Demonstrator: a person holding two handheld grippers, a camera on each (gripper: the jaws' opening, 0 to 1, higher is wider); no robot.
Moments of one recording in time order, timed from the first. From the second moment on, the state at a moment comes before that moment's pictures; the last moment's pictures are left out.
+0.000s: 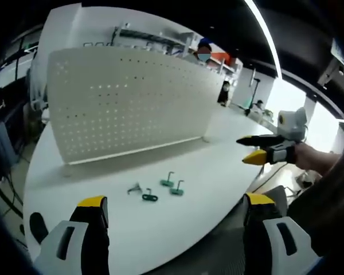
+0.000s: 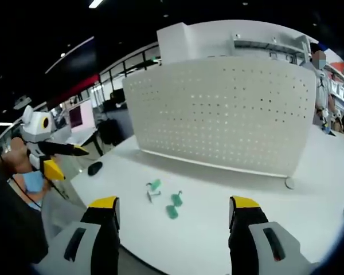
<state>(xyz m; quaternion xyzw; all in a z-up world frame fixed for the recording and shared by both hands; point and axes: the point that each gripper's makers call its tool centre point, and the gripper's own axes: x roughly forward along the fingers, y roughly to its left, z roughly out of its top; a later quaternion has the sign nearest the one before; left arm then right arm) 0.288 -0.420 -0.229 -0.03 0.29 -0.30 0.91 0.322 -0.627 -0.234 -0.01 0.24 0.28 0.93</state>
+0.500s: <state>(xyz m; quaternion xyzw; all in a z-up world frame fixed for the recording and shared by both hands) 0.287 -0.421 -0.233 -0.03 0.29 -0.31 0.91 0.319 -0.628 -0.237 0.00 0.25 0.28 0.93</state>
